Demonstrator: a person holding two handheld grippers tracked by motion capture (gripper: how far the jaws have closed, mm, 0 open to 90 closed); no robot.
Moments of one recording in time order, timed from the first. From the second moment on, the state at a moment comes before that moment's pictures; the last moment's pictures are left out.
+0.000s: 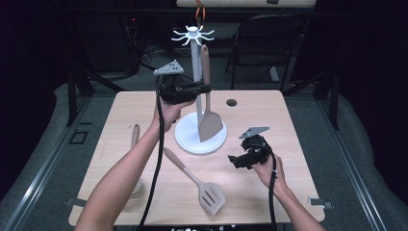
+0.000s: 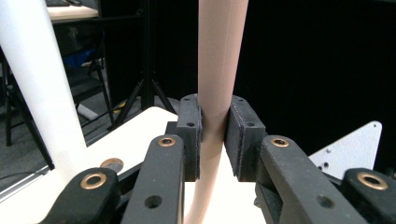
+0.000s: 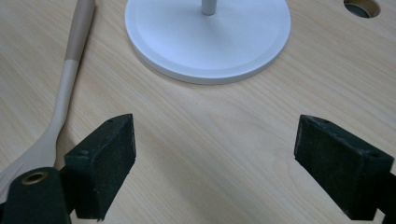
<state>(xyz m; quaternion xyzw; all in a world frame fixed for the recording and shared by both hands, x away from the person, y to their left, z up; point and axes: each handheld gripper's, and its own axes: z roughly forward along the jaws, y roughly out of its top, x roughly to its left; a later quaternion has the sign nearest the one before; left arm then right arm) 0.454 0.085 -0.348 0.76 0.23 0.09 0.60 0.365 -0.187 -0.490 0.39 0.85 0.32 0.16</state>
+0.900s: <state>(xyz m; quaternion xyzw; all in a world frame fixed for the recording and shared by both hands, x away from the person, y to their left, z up) 0.466 0.090 -0.346 0.75 0.24 0.09 0.61 0.364 -0.187 -0.490 0.38 0.85 0.32 0.16</state>
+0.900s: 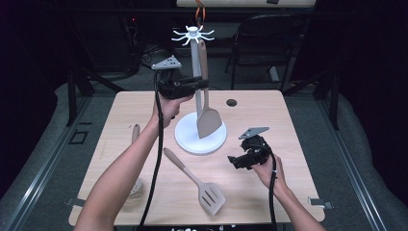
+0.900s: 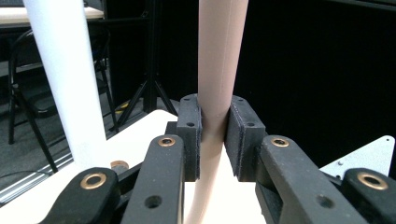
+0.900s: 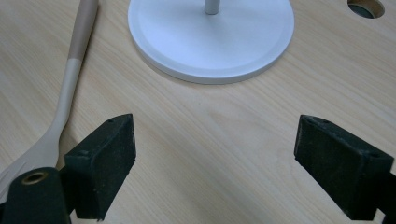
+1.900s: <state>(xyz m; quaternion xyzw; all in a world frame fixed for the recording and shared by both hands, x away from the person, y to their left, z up) 0.476 0.097 -0.352 0.76 0.25 0.14 0.58 0.364 -0.187 -0.491 0.38 0.86 0.31 0.16</state>
